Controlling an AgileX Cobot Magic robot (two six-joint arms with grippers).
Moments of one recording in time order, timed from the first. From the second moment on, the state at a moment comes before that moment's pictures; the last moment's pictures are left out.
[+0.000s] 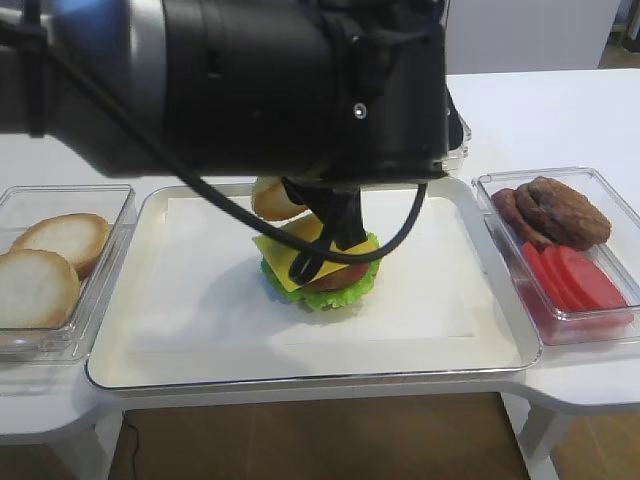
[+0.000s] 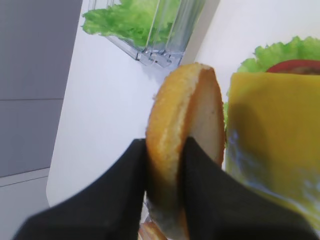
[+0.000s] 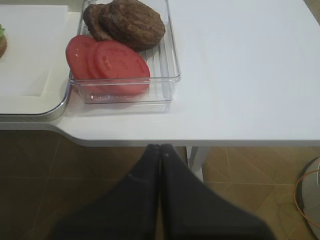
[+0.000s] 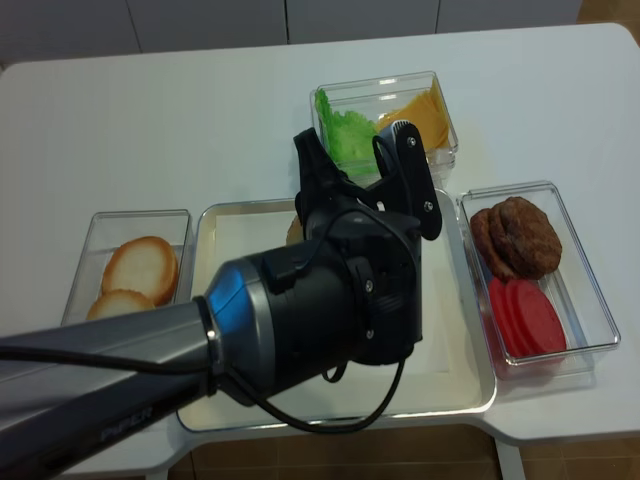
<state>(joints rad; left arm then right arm) -1.04 1.81 -1.47 1.01 1.15 -0.37 0.11 -0.03 -0.47 -0.03 1.15 0.02</state>
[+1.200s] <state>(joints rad) -1.05 1.84 -1.47 0.98 1.18 -0.37 0.11 -0.03 -0.47 -0.03 1.15 0.02</state>
